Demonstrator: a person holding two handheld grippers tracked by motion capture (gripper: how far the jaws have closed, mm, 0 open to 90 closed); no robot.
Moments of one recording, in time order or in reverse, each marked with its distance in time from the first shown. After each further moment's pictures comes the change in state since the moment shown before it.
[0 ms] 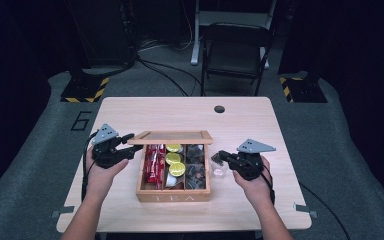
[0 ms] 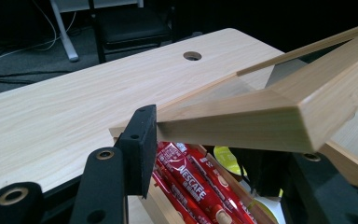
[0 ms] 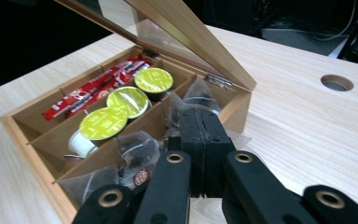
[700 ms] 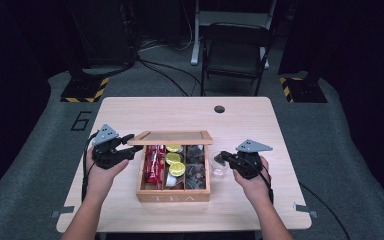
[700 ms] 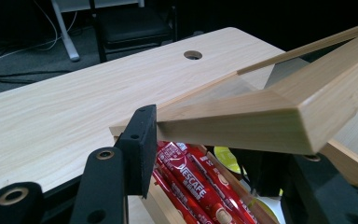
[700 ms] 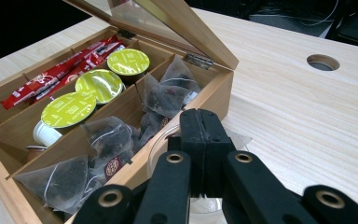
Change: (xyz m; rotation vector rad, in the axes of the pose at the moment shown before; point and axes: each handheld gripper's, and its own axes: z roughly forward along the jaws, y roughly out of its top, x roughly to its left) left arm -0.001 -0.001 0.000 0.005 0.003 0.007; right arm -0.011 -0.012 0.014 0.046 -0.045 0.010
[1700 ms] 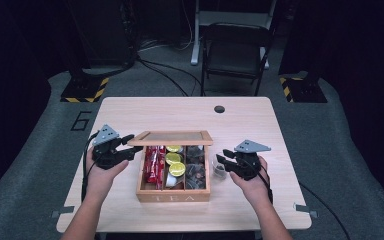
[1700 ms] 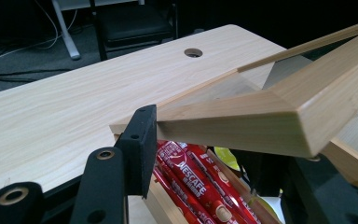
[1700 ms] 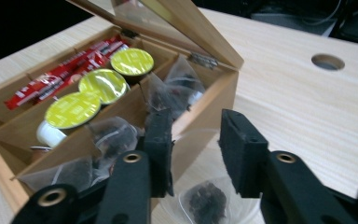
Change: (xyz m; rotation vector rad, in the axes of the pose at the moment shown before) left arm -0.001 0.001 -0.001 0.014 0.001 0.007; right arm 0.007 0.004 -0.001 -0.015 0.009 -0.007
